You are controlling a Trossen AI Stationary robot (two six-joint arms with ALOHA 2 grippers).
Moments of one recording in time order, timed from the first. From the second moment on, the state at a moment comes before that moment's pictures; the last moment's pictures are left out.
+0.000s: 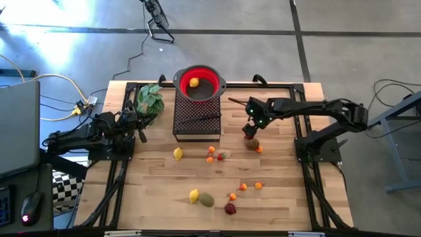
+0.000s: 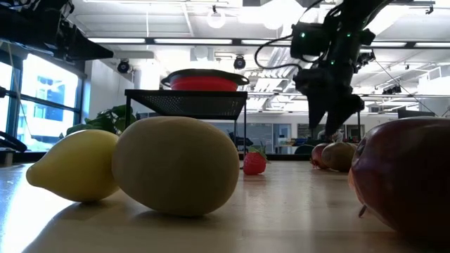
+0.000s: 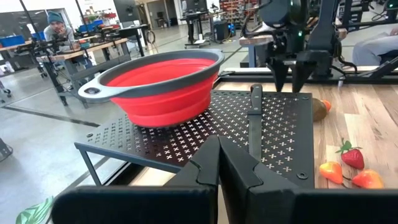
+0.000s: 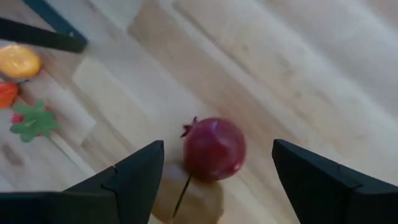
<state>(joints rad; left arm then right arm) 0.13 0.03 0.29 -0.31 -0.35 0.13 -0.34 1.43 0.88 -0.68 -0.09 0.57</state>
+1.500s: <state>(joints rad) 0.13 0.03 0.29 -0.34 -0.35 0.12 -0.26 1.59 0.88 -0.62 -0.03 0.55</state>
